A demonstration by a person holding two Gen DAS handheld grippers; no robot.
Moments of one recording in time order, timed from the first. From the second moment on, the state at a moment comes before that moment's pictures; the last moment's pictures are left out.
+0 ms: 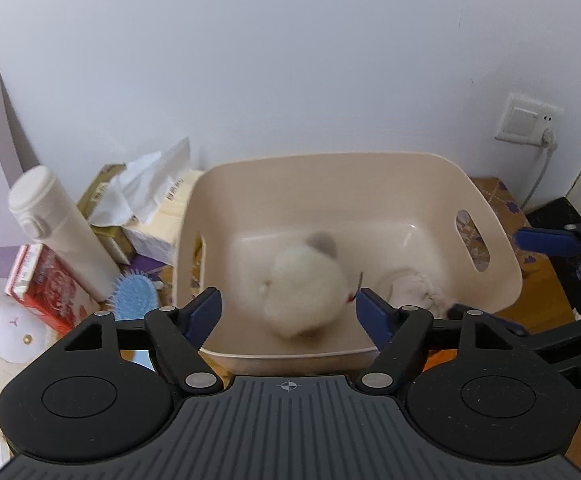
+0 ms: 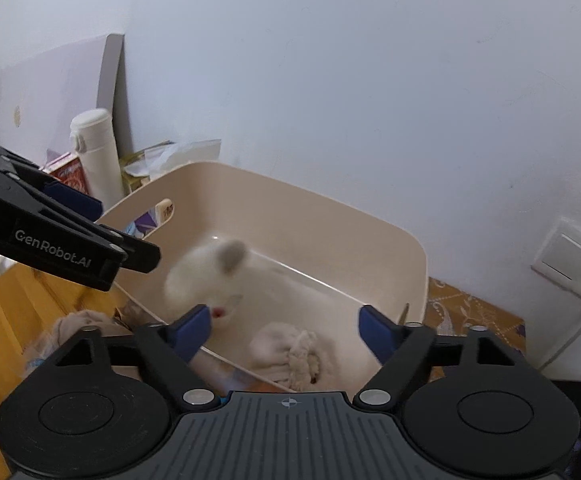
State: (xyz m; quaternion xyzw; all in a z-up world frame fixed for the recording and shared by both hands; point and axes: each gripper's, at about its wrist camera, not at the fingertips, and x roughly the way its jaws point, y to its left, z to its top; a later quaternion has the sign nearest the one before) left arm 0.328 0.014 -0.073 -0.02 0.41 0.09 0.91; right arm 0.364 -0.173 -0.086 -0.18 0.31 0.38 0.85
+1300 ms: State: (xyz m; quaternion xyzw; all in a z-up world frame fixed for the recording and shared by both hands) left arm 0.178 0.026 -0.097 0.03 0.41 0.06 0.91; right arm 0.231 -0.249 -0.121 -0.19 0.38 0.32 0.85
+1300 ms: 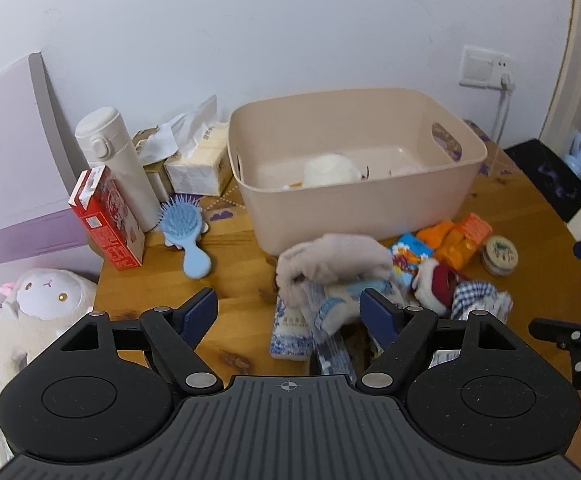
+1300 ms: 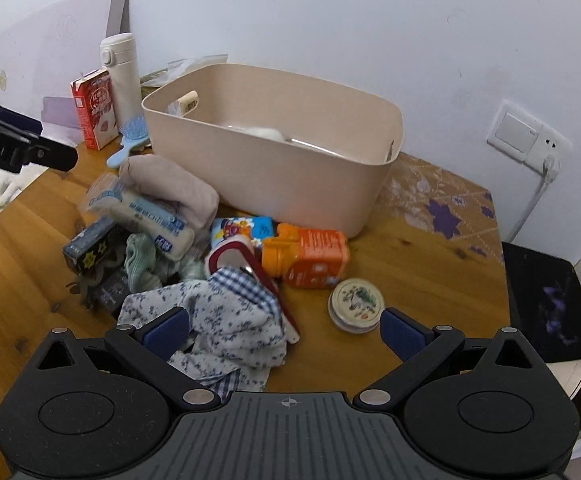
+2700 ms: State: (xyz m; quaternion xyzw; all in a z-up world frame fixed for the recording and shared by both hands) left arm 0.192 -0.009 -0.180 0.07 0.49 0.04 0.87; right arm 0.240 -0.220 -0.207 -0.13 0.48 0.35 0.80
